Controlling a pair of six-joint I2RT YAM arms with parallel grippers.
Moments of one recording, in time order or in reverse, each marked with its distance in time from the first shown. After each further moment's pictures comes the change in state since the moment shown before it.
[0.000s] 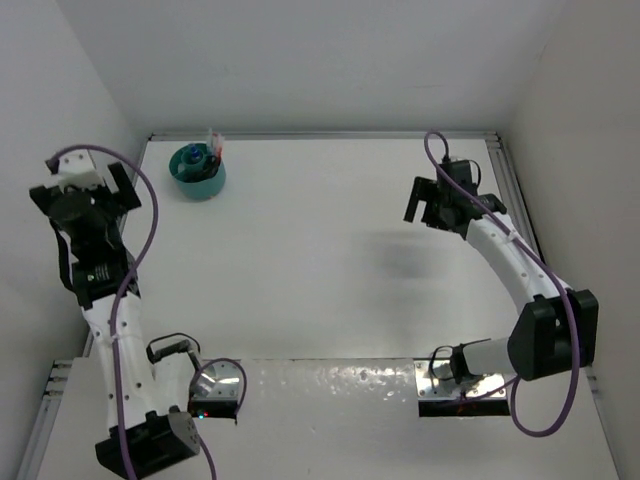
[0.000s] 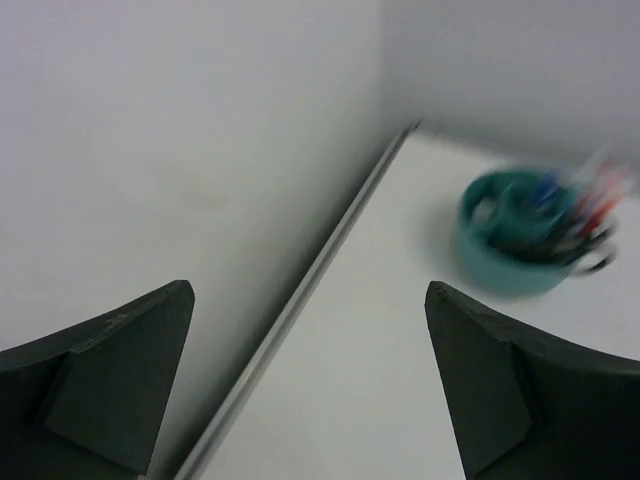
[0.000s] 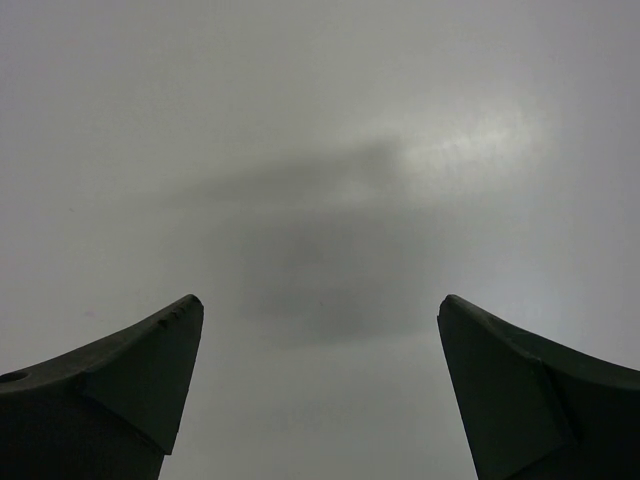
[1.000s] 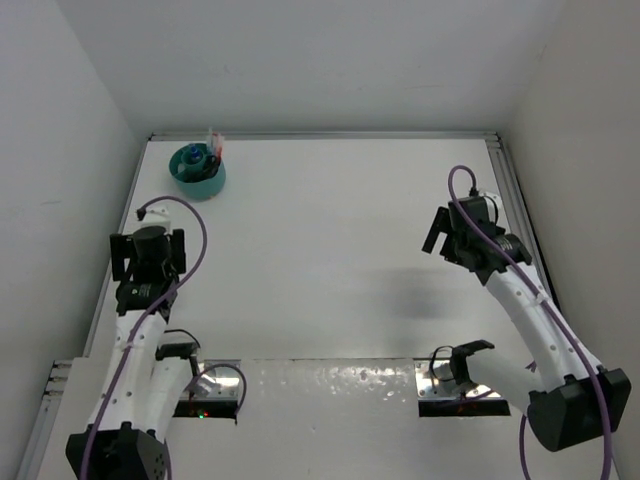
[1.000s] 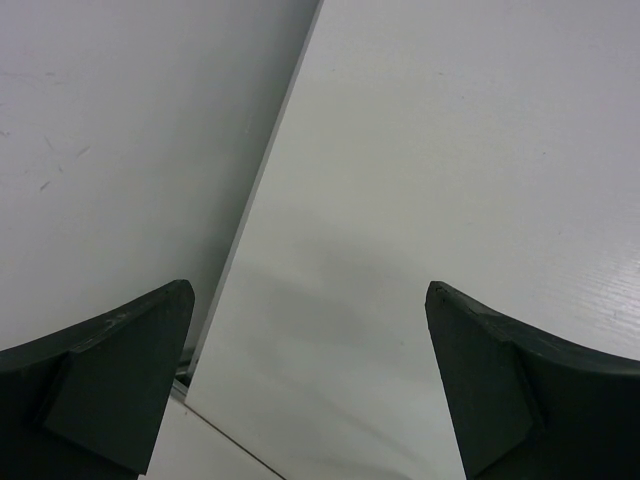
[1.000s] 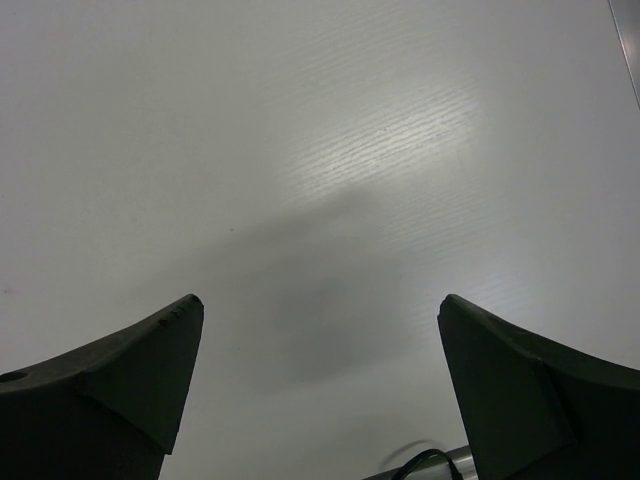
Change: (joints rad) left arm -0.323 -0.153 -0.437 -0.235 -0.436 0.104; right arm 0.044 -0.341 -0.192 -0.233 0.222 0.153
